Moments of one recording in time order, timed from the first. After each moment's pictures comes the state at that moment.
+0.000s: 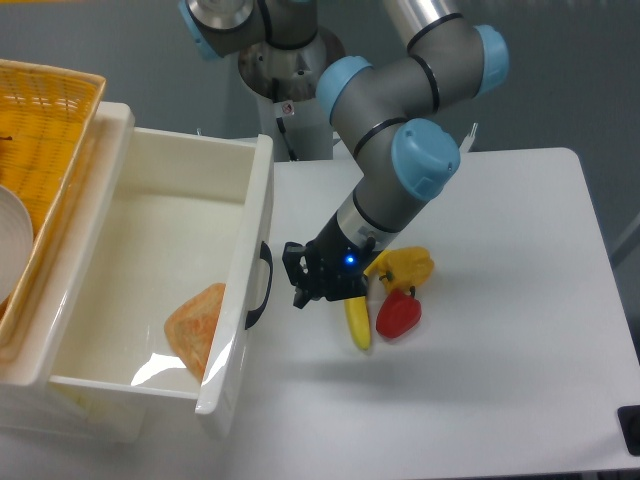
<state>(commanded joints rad) 2.49 -1.89 -1.58 -1.31 1.02 0.69</state>
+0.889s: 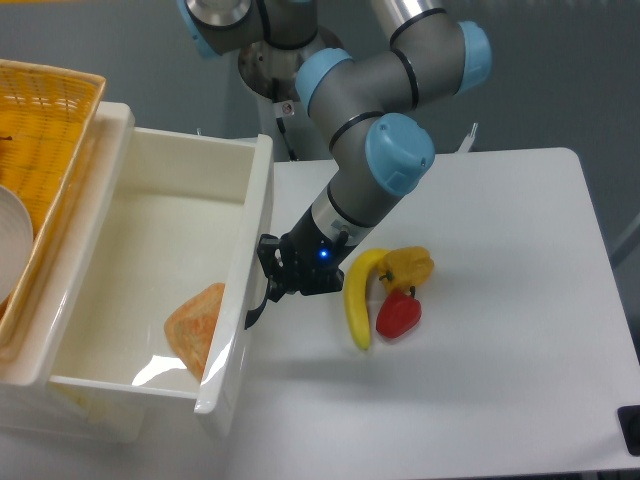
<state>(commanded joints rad) 2.47 -1.86 -1.59 -1.33 1.00 0.69</state>
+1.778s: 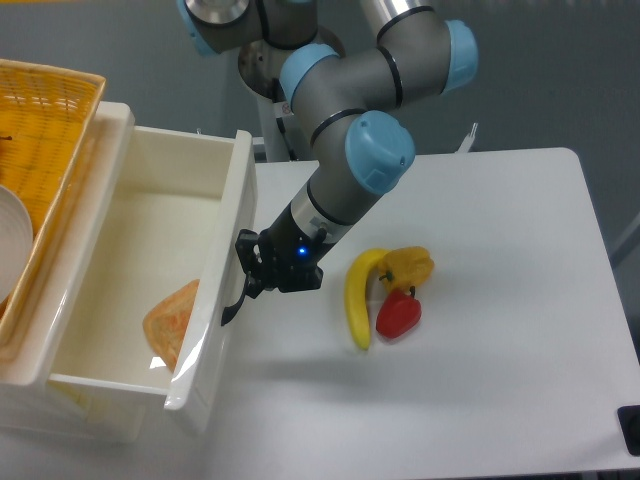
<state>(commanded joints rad) 2.43 -1.85 -1.59 -1.33 0.97 0.66</state>
